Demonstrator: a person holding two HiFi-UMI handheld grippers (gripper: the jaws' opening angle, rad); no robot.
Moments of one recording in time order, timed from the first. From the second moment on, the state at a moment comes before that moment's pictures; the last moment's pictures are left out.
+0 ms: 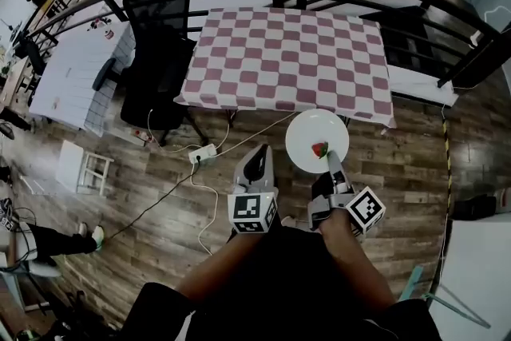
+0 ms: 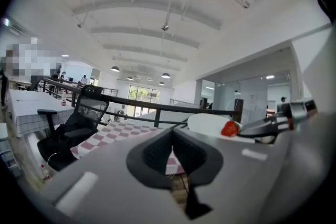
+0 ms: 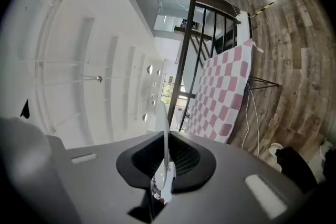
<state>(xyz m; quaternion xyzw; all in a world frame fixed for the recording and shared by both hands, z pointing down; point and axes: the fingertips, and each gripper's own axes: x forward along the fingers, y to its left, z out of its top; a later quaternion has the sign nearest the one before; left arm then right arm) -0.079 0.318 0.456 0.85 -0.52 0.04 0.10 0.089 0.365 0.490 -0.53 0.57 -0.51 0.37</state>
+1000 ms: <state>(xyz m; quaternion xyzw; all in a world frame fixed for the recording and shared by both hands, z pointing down) -0.053 0.044 0.462 0.88 -0.46 0.06 0.10 0.110 0.096 0.509 -0.57 0.51 -0.53 0.37</state>
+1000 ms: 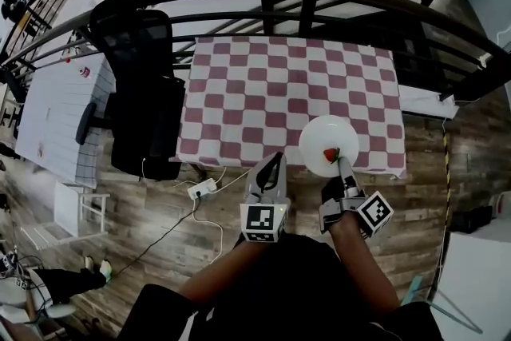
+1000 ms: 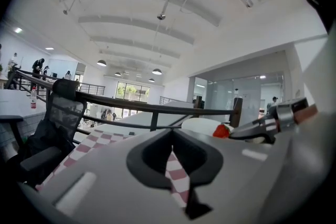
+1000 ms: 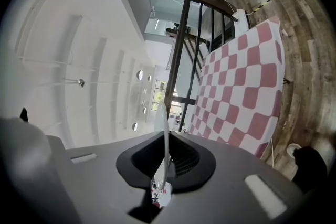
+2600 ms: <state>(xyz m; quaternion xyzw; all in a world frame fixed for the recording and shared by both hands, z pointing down) -0.006 -0.184 0.487 0.88 -0.45 0.06 0.12 0.141 -0.142 0.588 -0.52 0.55 -0.55 0.36</state>
